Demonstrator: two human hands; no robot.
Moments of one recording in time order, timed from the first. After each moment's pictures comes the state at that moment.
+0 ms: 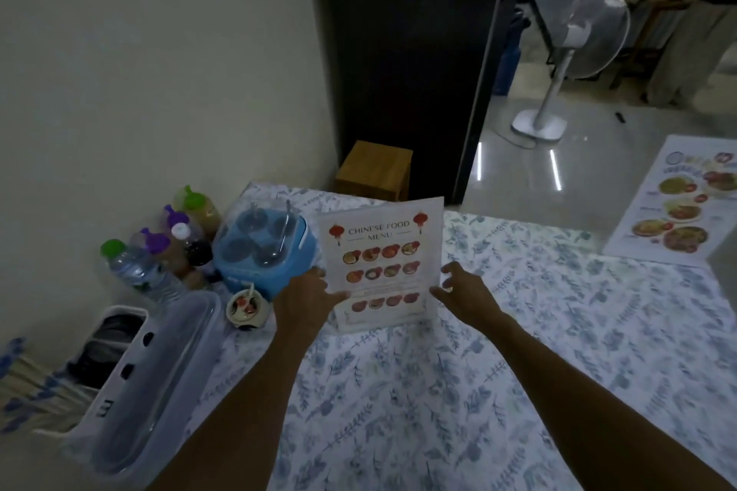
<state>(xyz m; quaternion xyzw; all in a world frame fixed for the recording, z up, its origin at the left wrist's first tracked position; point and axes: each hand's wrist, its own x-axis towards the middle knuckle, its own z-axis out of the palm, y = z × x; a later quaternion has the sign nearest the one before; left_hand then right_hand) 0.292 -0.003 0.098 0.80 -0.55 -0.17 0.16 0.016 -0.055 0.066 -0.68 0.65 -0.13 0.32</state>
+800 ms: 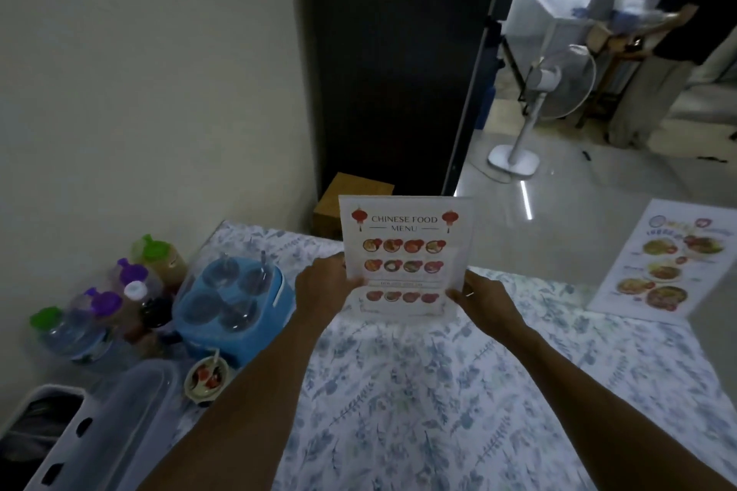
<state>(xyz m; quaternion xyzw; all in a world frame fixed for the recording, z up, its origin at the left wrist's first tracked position) 0.261 -0.139 0.138 0.72 -0.64 -0.19 0.21 -0.024 -0.137 0.125 -0.69 0.64 -0.17 0.28</state>
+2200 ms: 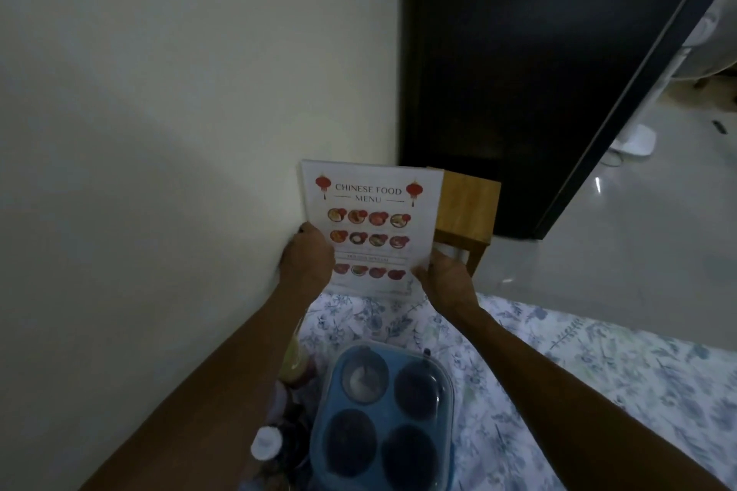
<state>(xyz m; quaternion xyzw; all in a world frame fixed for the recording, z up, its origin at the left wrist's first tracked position) 0.592 -0.366 0.096 0.82 -0.53 -0.14 0.14 0.371 -0.373 0.033 -0.66 0.63 -0.22 0.34</state>
